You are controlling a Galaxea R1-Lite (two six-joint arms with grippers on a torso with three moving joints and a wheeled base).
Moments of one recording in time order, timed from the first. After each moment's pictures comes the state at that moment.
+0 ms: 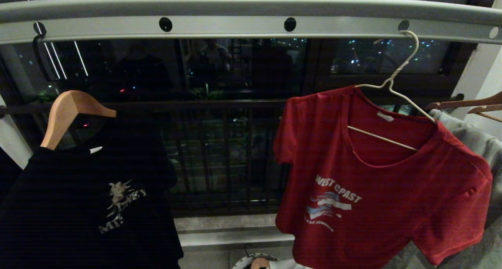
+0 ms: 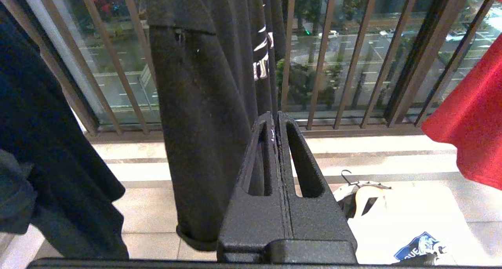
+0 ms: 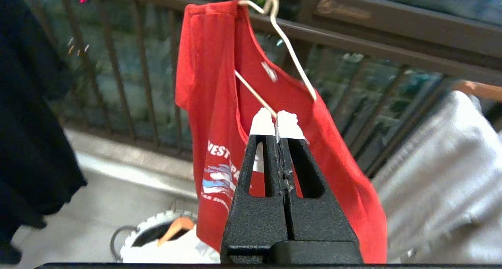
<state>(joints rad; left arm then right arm) 0.01 0.00 -0.03 0.08 0.01 0.01 0.01 0.92 -0.96 0.12 0.23 -0.15</state>
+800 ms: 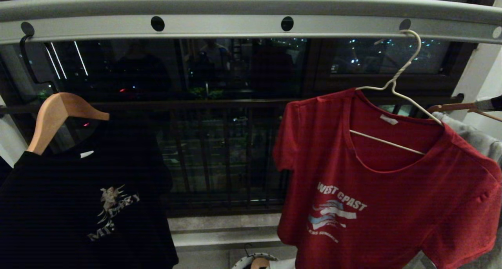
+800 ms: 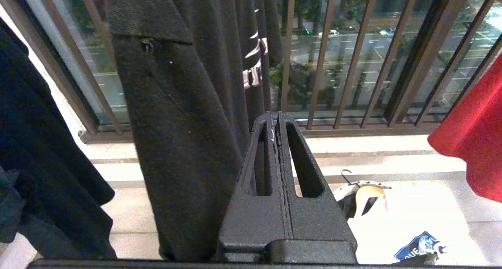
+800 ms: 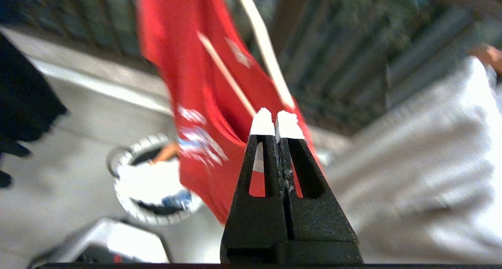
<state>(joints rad) 0.01 0.00 -0.03 0.08 0.01 0.01 -0.09 1.25 -1.47 0.65 0.24 -0.29</state>
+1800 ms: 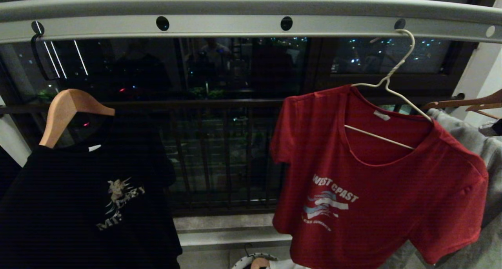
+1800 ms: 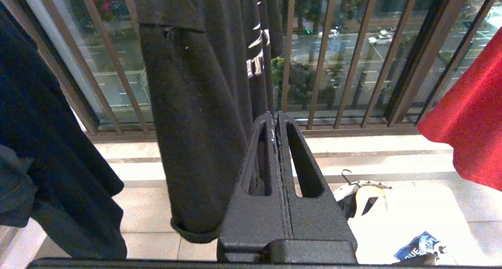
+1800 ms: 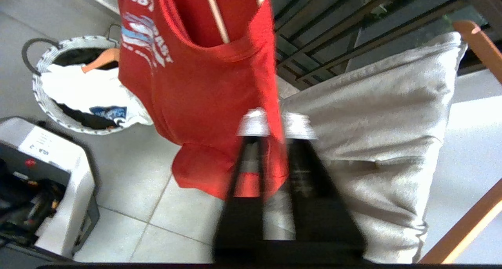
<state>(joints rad) 0.01 0.00 -0.03 0.08 0.01 0.01 -0.23 1.35 -1.55 0.83 0.27 -0.71</state>
